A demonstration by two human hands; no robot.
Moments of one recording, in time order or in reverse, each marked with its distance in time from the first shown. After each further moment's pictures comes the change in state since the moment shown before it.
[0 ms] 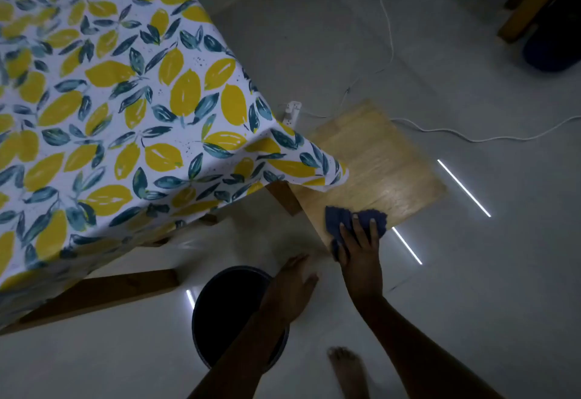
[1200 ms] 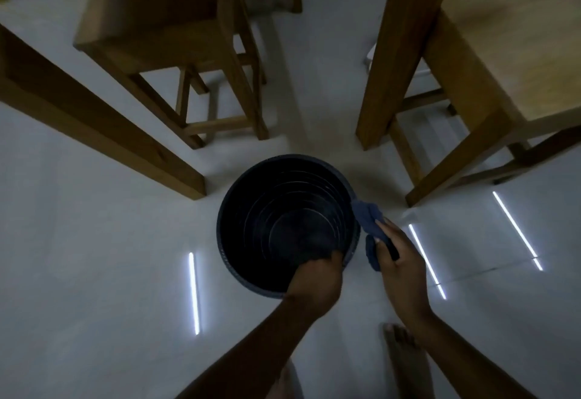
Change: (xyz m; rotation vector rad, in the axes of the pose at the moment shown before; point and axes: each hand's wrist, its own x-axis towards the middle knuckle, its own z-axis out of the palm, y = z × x) left_hand -0.022 -0.291 0.212 0.532 0.244 0.158; right_hand -0.195 -0.050 0.187 0.719 -0.128 0.161
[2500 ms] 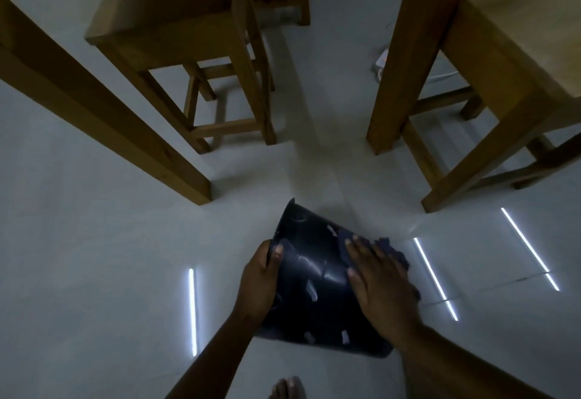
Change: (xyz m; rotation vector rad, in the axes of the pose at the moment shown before) left_hand -0.051 -0.083 -0.020 -1.113 0.326 -0.557; right_hand -0.015 0.051 0.057 -0.759 -0.279 -0.287
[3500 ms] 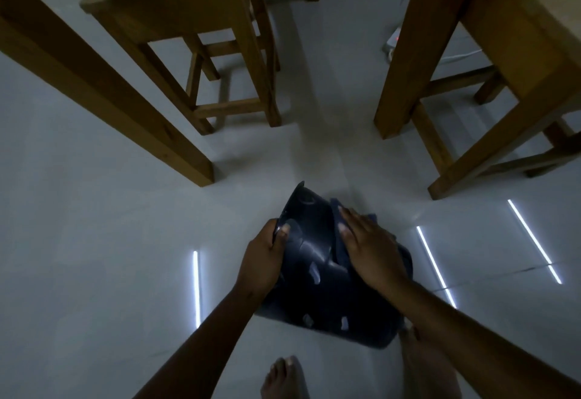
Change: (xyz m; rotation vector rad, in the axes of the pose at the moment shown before) left_hand 0.007 -0.001 0.004 0.131 -0.025 0.083; right_hand 0.040 -0.013 -0.006 0.062 -0.071 0.054
